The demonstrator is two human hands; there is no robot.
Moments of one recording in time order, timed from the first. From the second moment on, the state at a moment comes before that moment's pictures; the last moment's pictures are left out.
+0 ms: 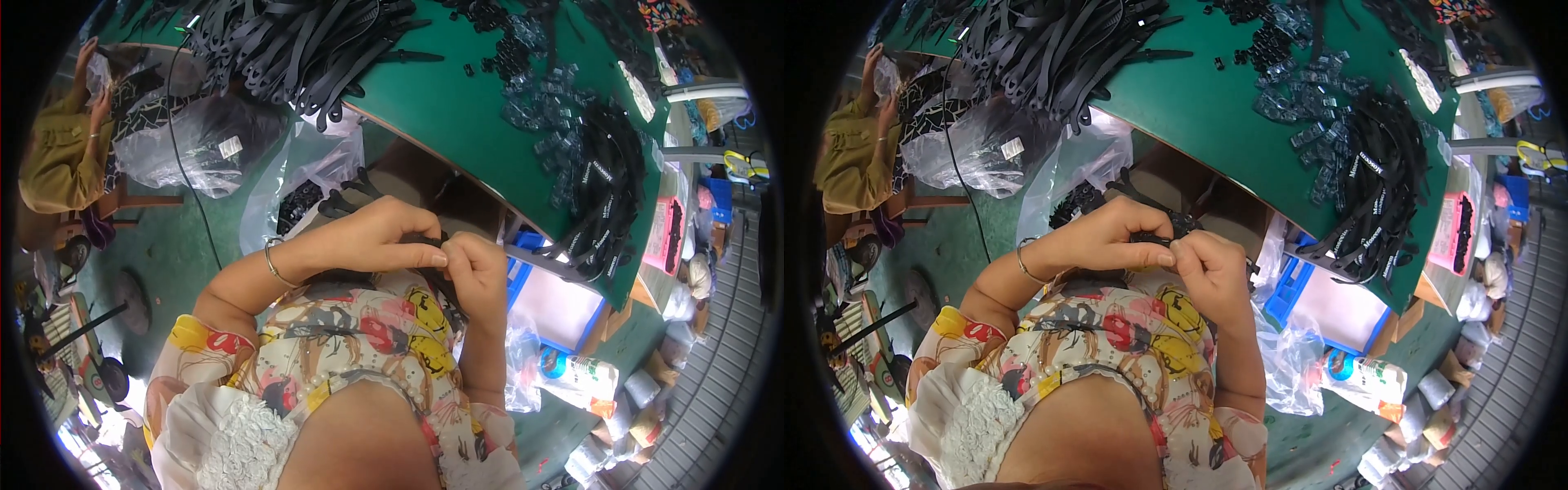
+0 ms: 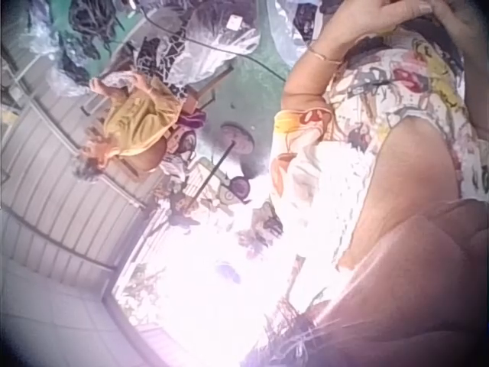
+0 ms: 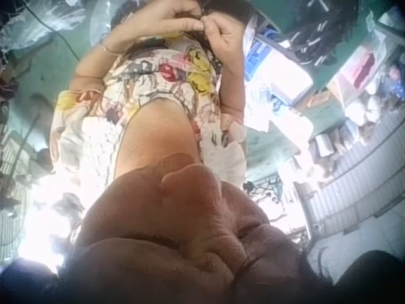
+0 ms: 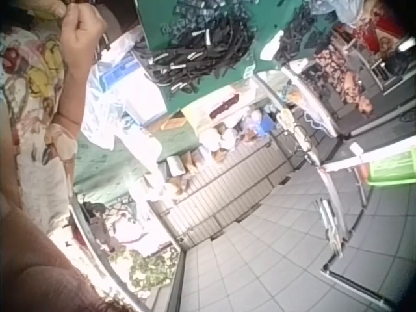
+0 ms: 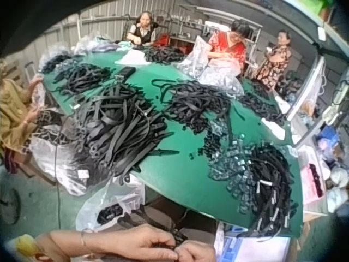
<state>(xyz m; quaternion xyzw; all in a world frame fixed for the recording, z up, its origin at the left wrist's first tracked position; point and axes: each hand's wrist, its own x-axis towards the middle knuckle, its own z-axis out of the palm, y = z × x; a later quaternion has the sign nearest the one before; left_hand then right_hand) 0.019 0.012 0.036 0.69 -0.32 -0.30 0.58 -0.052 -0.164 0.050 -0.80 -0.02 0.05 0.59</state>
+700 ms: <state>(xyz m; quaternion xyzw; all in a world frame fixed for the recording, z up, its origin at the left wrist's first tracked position) 0.013 0.009 0.045 0.51 -0.14 -0.47 0.71 -0.047 -0.155 0.063 -0.84 -0.07 -0.15 0.52</state>
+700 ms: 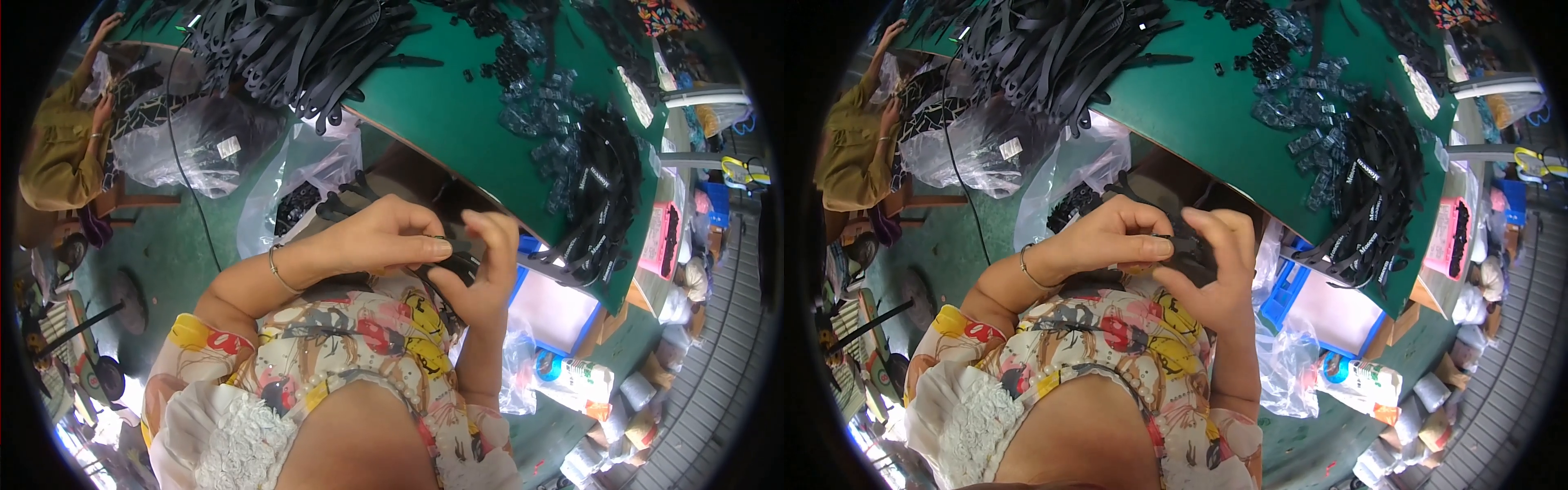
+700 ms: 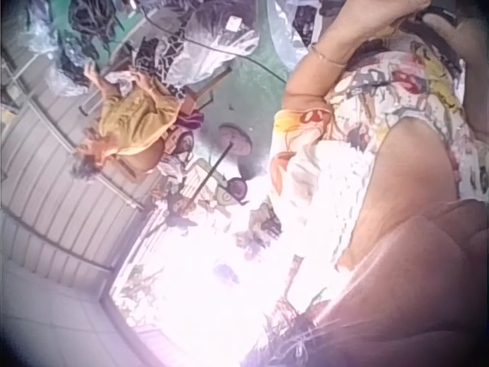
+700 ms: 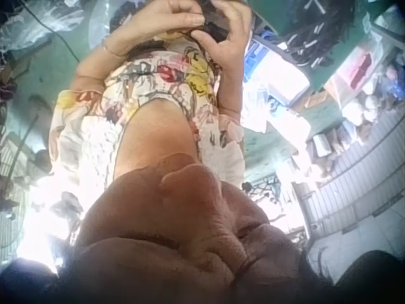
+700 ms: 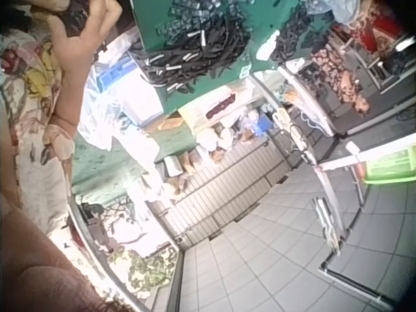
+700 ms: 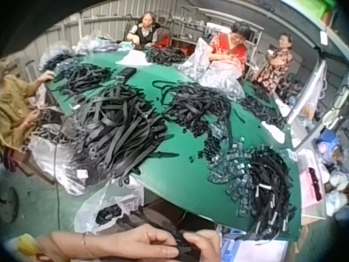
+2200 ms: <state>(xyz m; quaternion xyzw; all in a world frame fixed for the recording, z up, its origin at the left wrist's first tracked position) 0.029 0.065 -0.042 0.88 -0.37 -0.15 0.26 -0.010 -0.307 0.073 -0.95 0.20 -0.25 0.01</state>
